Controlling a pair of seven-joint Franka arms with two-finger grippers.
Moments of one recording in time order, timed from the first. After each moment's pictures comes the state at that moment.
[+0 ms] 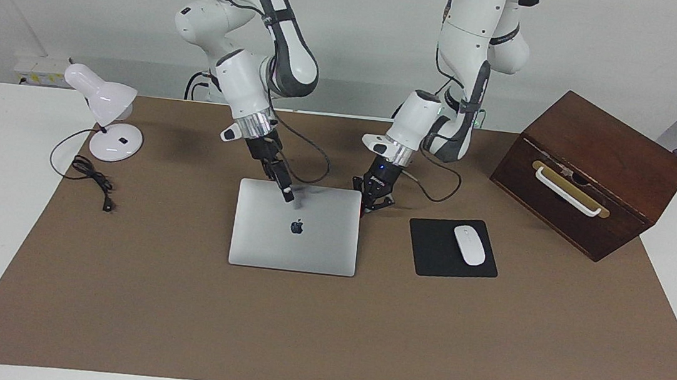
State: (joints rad) left arm -0.68 0.28 0.02 -2.48 0.10 3.48 -0.02; right arm 0.86 0.04 -0.29 -2.37 1.32 3.09 0.31
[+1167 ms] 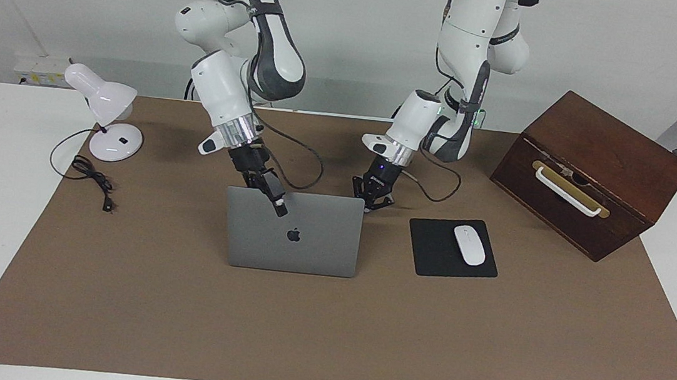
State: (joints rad) left arm -0.68 0.28 0.02 -2.48 0.10 3.48 -0.02; right arm 0.85 0.10 -0.43 -2.20 1.13 2.94 0.20
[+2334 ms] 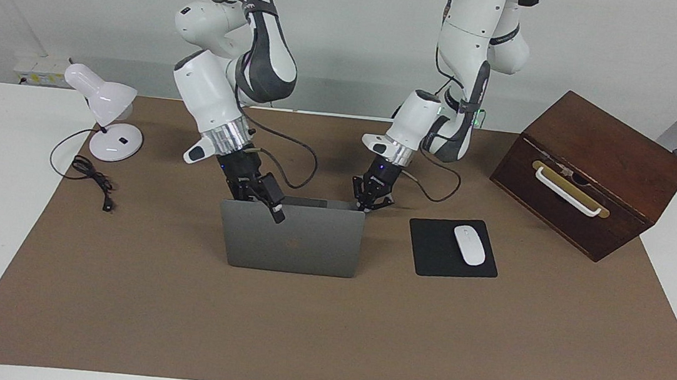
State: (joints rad) left arm -0.68 0.28 0.02 -2.48 0.10 3.48 -0.02; right arm 0.84 0.14 -0.52 -2.08 0.92 2.76 0.20
